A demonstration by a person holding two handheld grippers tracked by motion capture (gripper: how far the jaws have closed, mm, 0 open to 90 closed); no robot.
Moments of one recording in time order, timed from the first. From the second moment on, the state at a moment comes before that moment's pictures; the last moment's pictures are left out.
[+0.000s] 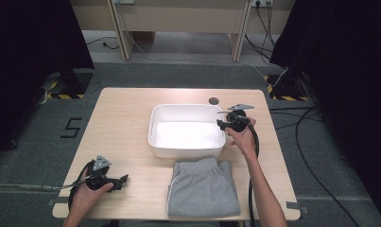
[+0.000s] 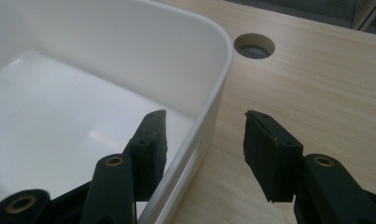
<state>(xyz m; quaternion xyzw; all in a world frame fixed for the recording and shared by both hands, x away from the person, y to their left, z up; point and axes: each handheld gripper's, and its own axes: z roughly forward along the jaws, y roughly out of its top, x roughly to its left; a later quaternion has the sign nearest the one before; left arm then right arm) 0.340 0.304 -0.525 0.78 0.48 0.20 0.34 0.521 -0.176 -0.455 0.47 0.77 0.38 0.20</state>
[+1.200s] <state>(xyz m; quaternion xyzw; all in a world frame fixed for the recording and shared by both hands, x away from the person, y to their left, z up) 0.340 0.304 -0.526 0.78 0.48 0.20 0.34 0.474 -0.211 -0.439 0.46 0.75 0.42 0.21</state>
